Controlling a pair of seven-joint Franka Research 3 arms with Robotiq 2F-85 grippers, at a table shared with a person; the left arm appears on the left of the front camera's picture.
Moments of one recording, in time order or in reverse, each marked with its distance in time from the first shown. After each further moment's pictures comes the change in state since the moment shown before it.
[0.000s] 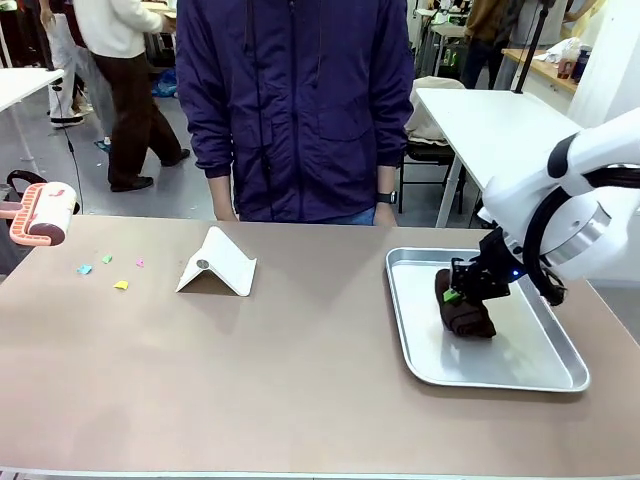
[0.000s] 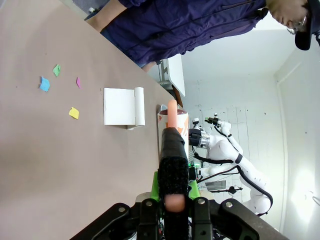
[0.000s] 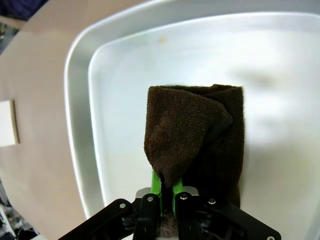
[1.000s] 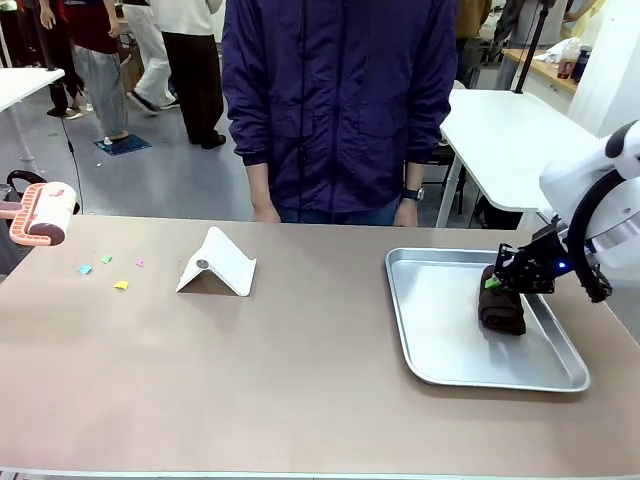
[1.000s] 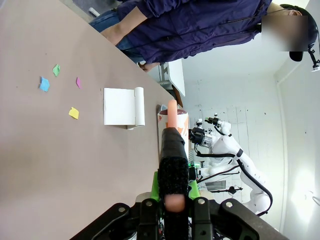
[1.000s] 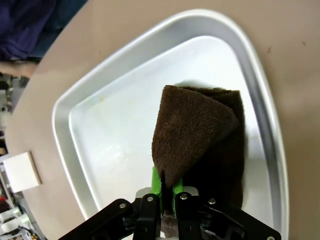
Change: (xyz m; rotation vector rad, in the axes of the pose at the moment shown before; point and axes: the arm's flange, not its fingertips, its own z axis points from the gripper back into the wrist) left arm 0.000 0.000 0.000 0.000 0.000 0.000; right arm 0.021 -0.066 0.041 0.045 -0.089 -0.247
